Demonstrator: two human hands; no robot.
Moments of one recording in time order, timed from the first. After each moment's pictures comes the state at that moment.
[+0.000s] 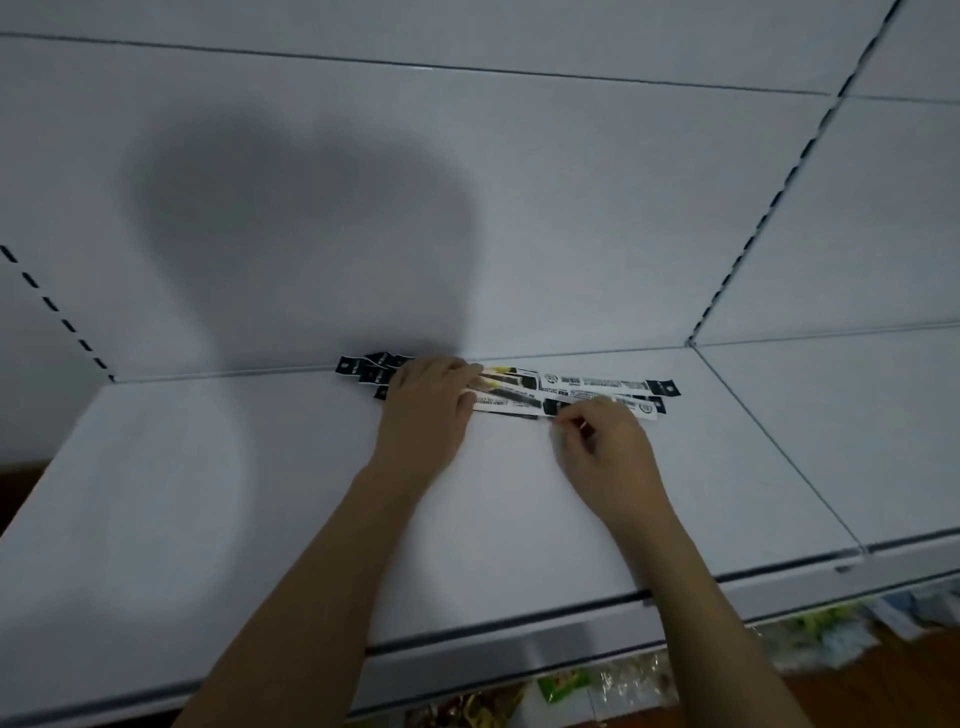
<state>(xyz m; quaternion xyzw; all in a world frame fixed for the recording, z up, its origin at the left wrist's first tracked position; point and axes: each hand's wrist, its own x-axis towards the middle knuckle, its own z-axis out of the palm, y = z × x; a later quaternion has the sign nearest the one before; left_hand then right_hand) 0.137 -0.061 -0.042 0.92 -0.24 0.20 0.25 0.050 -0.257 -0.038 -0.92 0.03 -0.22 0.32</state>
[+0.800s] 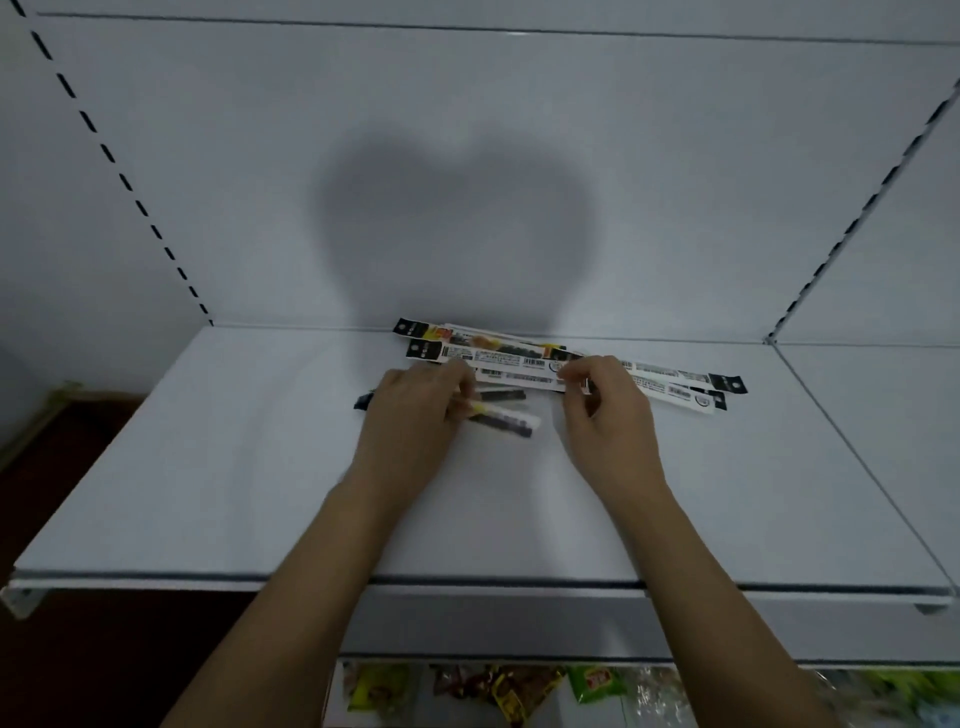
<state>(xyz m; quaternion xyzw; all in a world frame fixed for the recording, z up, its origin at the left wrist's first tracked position) 0.069 -0.022 -0.016 0.92 -0.19 0.23 0.24 0.062 -0.228 -0.035 -0.86 -0.07 -0.26 0.43</state>
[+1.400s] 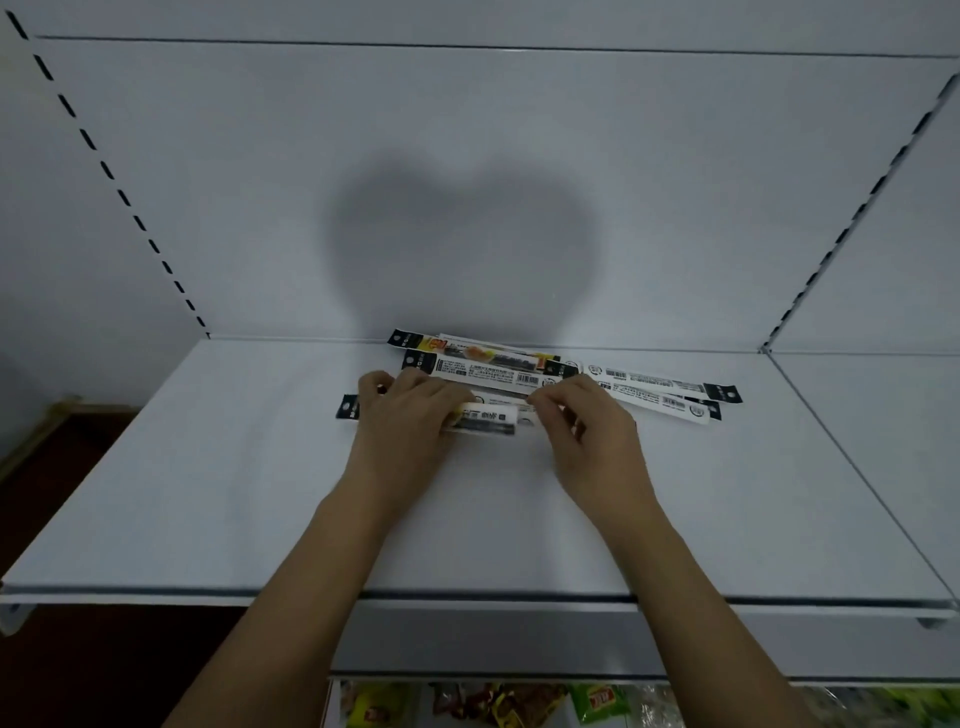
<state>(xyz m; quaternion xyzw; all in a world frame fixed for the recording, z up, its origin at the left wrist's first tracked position) 0.077 -0.016 -0.029 0.94 -0.20 0.24 0.11 0.052 -0.221 -0.031 -0.86 -0.13 -0.24 0.44</state>
